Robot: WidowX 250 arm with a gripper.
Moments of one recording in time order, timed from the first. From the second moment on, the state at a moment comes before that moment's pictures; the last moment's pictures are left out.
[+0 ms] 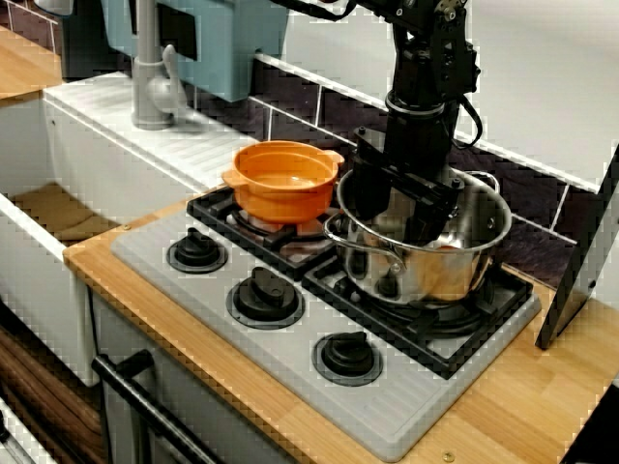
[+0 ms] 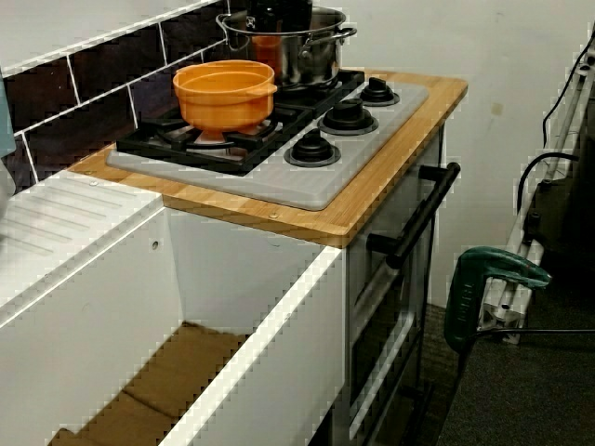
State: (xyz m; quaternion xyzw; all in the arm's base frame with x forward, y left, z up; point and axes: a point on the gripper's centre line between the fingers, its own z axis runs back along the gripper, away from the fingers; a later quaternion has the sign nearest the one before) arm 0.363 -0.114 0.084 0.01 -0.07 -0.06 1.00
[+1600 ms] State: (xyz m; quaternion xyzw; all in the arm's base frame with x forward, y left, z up) arm 0.358 -0.077 0.173 0.01 -0.08 -0.02 1.00
